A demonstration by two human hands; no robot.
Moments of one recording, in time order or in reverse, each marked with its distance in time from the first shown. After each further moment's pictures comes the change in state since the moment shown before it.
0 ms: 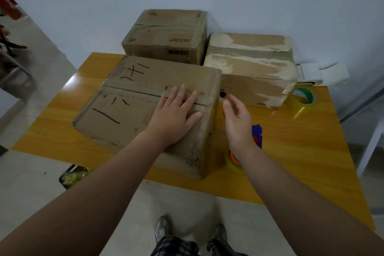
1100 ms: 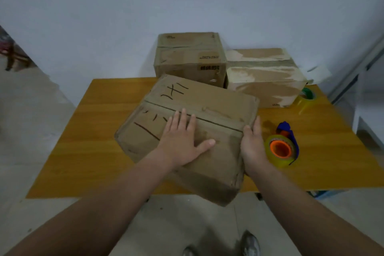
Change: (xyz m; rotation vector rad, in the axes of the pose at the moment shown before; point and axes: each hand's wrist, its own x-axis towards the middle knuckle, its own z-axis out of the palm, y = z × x) left_hand -0.062 -0.154 -0.027 0.012 -0.154 0.159; right_hand -0.086 -0.015 0.140 -0.061 0.359 0.146
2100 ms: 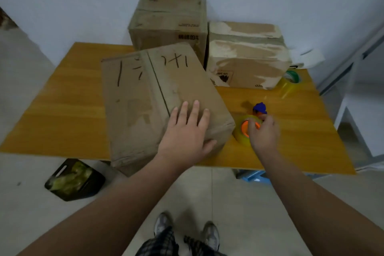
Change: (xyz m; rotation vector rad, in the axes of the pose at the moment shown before) left_hand -0.028 0.135 0.032 0.138 0.160 0.012; right_hand 0.073 0.068 -0.130 -0.690 0.161 -0.199
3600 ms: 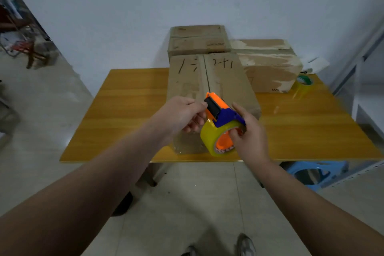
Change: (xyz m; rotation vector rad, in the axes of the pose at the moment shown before) left_hand -0.095 -0.114 -0.103 -1.238 -0.129 -0.244; right_hand -0.175 -0.111 0.019 0.396 -0.035 -0.579
